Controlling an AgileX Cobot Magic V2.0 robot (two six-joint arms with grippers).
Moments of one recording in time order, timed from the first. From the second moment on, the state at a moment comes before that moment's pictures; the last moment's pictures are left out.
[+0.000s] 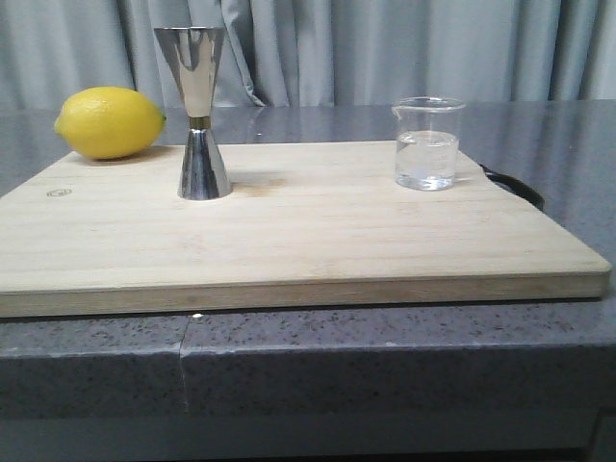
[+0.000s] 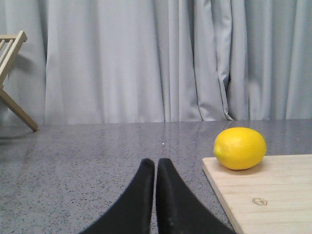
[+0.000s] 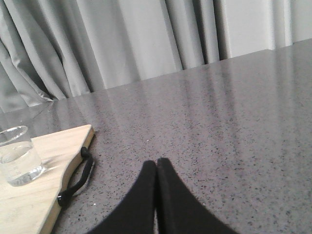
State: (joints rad) left arm -0.06 0.00 0.00 -0.10 -0.09 0.09; right arm -0.06 -0.01 0.02 0.00 0.02 0.19
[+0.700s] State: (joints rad) left arm -0.06 0.00 0.00 -0.10 -0.09 0.09; right arm -0.06 -0.01 0.02 0.00 0.02 0.19
